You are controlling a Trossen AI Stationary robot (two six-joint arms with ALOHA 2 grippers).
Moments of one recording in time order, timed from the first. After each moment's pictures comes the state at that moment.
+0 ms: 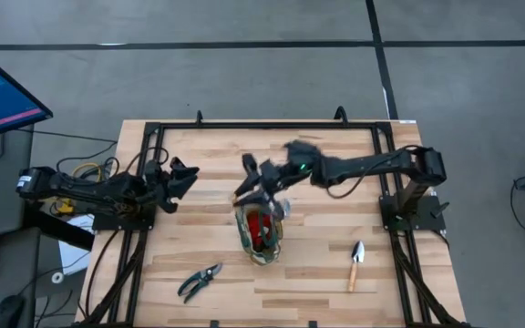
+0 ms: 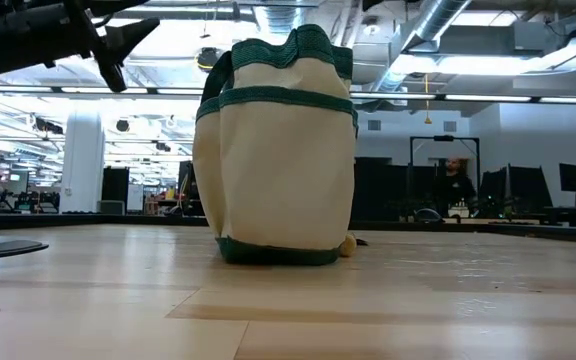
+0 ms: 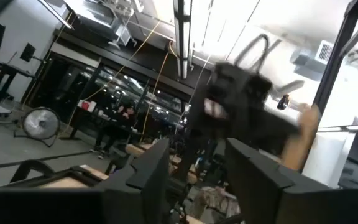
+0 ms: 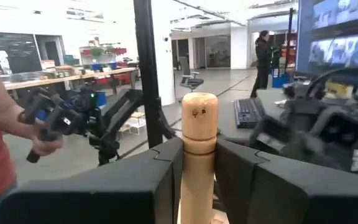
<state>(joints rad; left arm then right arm) -0.06 0.45 0.01 1.07 -0.25 -0.31 -0.01 1.76 1.34 0.49 -0.52 0.11</state>
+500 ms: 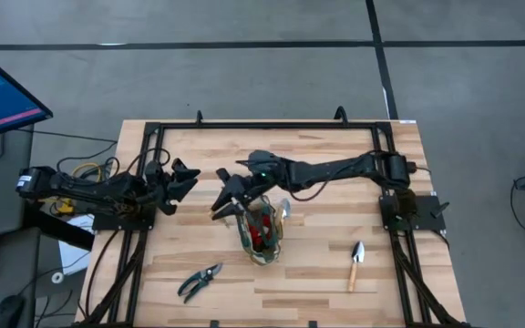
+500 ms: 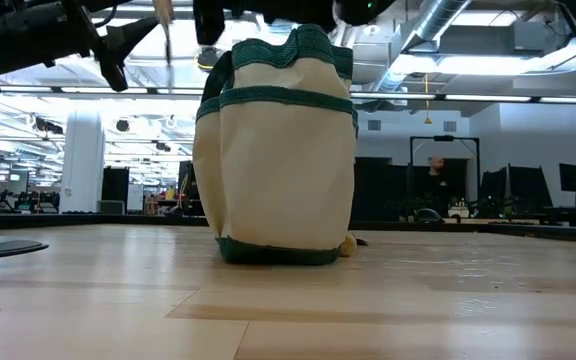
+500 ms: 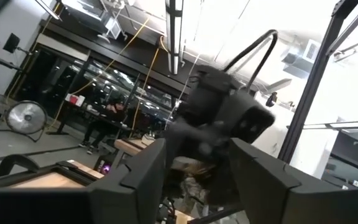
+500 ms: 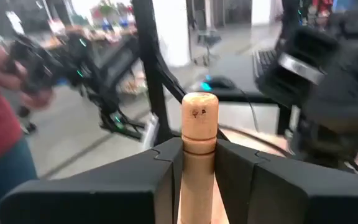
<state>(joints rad) -0.06 0.46 0.01 1.08 -0.21 -0.35 -0.02 2.04 1.61 0.30 -0.61 0.02</state>
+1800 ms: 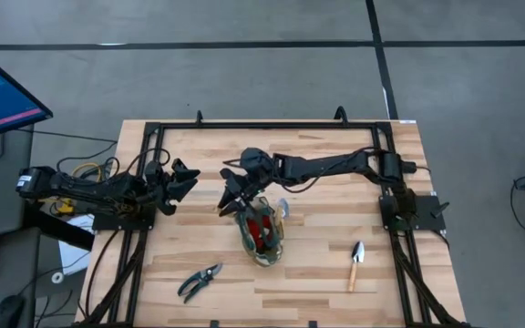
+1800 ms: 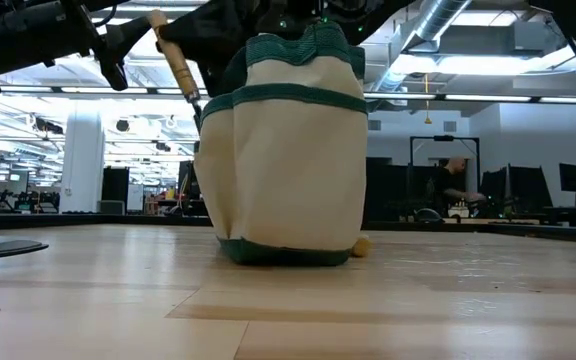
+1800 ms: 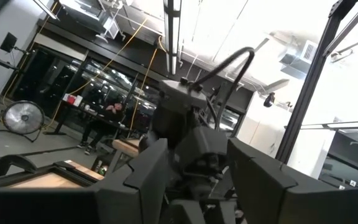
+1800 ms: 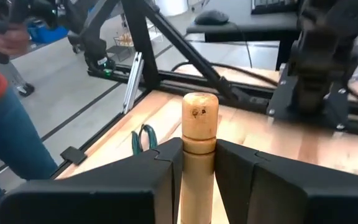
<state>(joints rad) -0.06 0.46 0.01 1.08 -0.20 -0.35 -0.07 2.09 1.61 0.10 -0.66 -0.08</state>
